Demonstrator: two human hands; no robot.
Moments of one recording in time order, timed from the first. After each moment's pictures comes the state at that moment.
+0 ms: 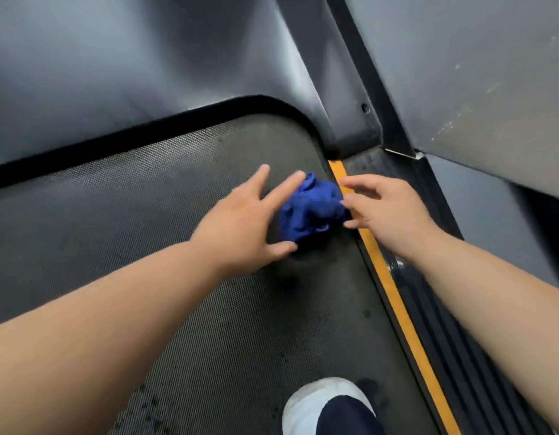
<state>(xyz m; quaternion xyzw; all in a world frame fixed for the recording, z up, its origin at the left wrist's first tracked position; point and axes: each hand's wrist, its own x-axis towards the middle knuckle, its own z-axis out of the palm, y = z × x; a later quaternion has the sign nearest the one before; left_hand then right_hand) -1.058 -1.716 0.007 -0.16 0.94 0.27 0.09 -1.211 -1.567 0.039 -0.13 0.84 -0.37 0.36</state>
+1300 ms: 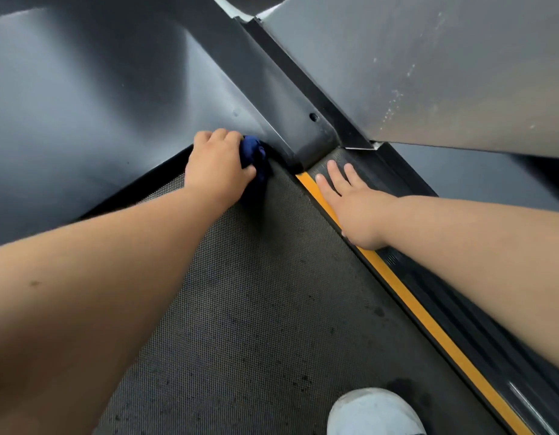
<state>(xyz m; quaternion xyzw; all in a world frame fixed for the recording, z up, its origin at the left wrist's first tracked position) -1.169 -1.778 -0.009 -0.22 0.96 0.15 0.00 -1.236 -1.566 0.025 -0.38 0.82 0.23 0.35</state>
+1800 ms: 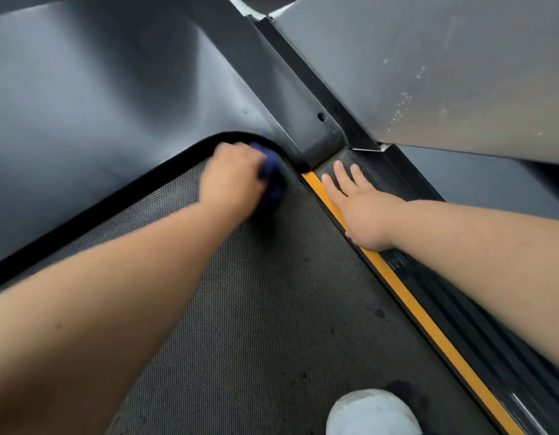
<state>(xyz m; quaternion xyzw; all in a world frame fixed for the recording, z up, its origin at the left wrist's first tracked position) -1.155 -1.765 -0.022 -0.18 0.97 0.13 -0.01 -1.237 -1.561 0.026 -0.39 0.83 0.20 0.34</state>
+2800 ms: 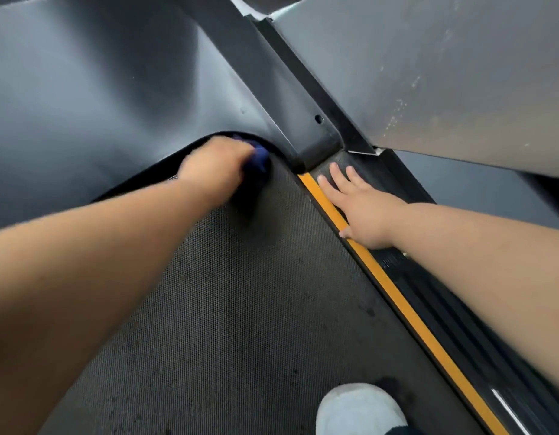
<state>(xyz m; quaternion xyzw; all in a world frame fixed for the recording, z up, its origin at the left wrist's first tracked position) -1.160 -1.803 -0.029 -0.08 0.98 0.16 0.05 -1.247 -1.555 0.030 -0.40 0.83 0.15 0.35</state>
